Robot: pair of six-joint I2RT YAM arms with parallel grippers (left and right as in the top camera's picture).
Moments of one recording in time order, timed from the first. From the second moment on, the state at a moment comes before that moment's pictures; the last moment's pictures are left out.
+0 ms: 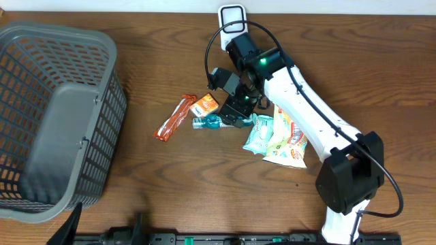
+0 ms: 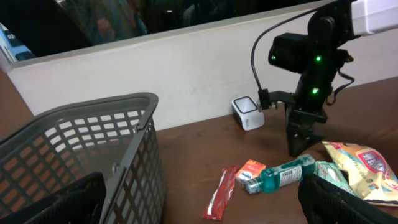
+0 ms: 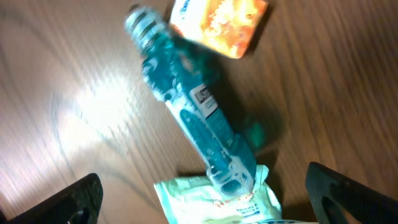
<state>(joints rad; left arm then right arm) 0.05 0.00 1.07 -1.10 0.23 0.17 0.54 1.99 1.78 -1.17 -0.21 -0.53</state>
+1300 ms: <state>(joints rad) 0.05 0.01 0.70 -0.79 0.24 0.24 0.49 2.01 1.34 -0.60 -0.09 -0.72</state>
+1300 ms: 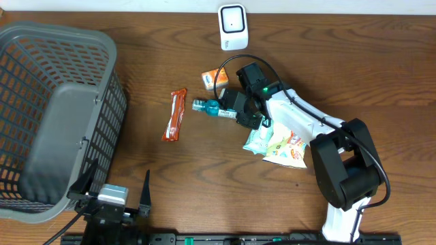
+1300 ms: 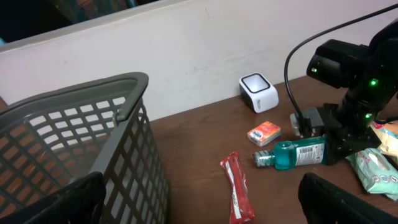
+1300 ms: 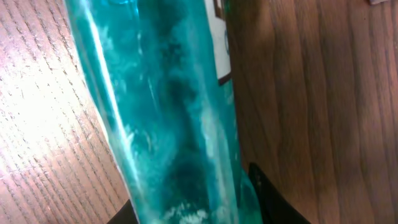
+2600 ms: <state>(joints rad) 0.05 0.01 0.70 -1.01 0.24 0.24 0.40 1.52 1.33 -1.24 -0.77 -0.50</state>
